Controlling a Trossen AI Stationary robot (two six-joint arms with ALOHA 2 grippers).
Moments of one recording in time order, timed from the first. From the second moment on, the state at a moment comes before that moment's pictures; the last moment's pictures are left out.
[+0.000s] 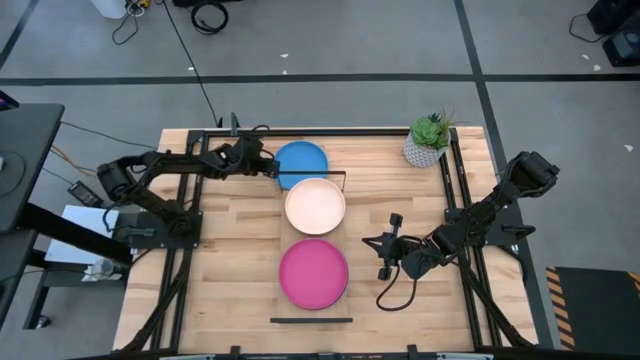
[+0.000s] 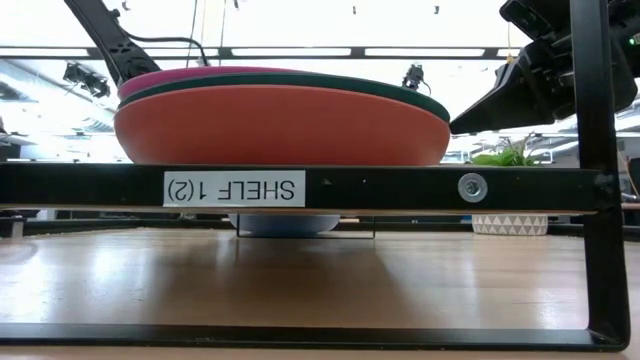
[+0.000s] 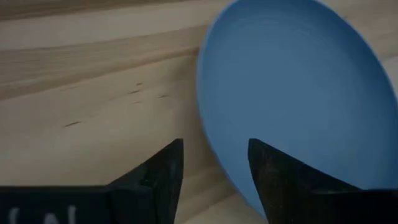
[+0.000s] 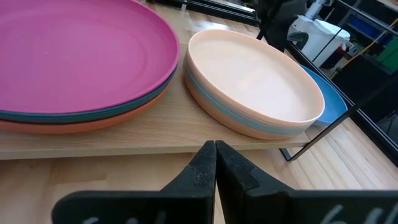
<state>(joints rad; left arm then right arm) 0.64 1.49 0.60 0.05 -0.07 -0.59 0.59 1.42 0.52 0.26 0.88 0.20</state>
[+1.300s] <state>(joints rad) 0.62 1.52 0.60 -0.07 -0.10 -0.43 0.59 1.42 0.52 0.26 0.88 0.18</state>
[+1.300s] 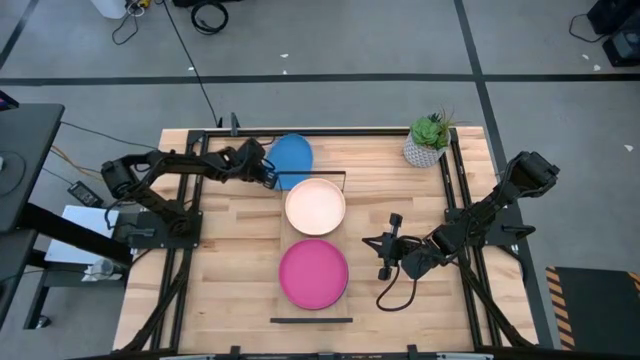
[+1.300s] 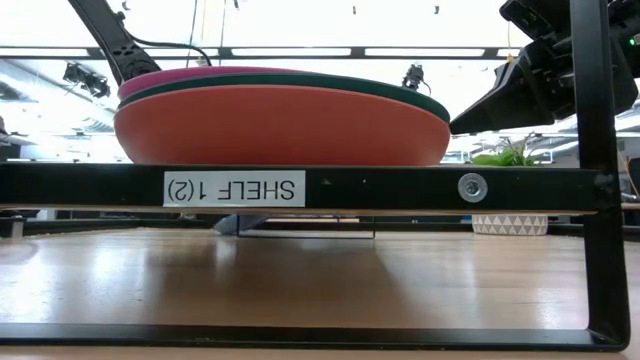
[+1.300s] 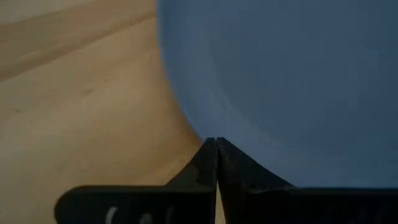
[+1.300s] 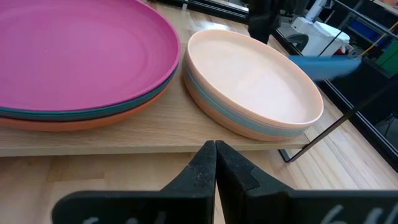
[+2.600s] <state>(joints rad) 0.66 1.31 0.60 -0.27 -0.08 -0.41 0.59 1.42 0.52 0.26 0.87 0.18</state>
